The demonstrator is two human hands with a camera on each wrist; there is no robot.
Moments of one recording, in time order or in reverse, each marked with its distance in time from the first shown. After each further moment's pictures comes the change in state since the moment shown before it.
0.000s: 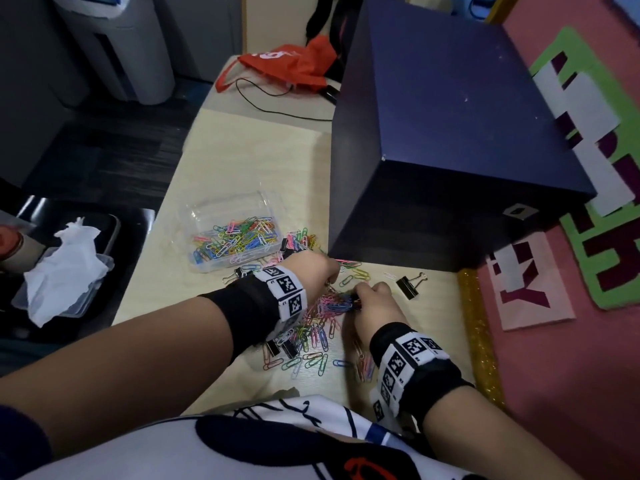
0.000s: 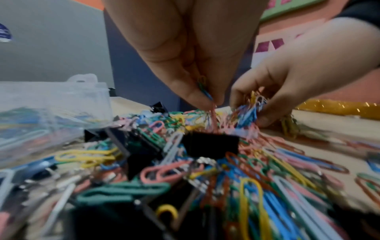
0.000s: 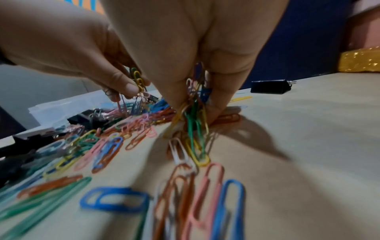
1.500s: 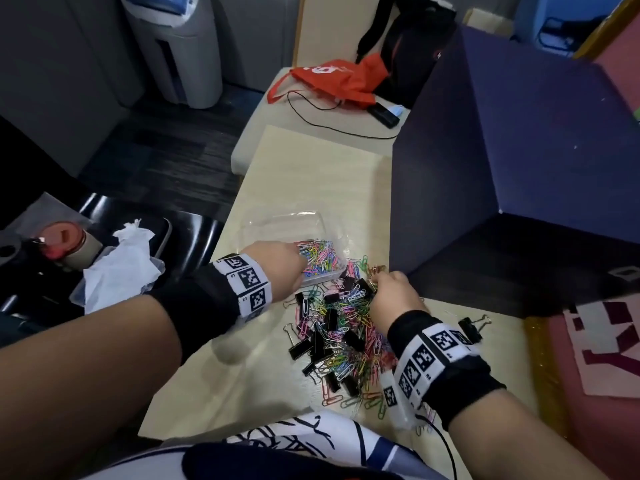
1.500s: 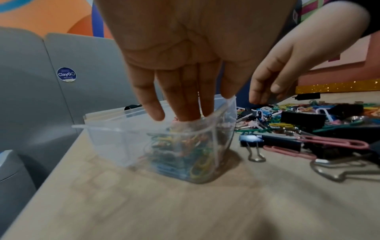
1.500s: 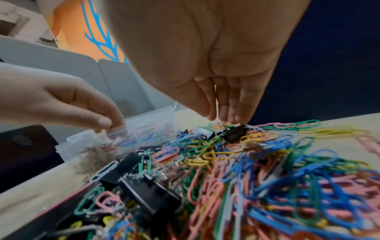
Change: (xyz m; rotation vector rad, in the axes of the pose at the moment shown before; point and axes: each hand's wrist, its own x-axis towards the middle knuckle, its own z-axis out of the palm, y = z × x) left_hand -0.053 -0.134 -0.029 0.255 0.025 -0.141; right_hand 0.038 -0.102 -0.010 -0.133 0.039 -0.030
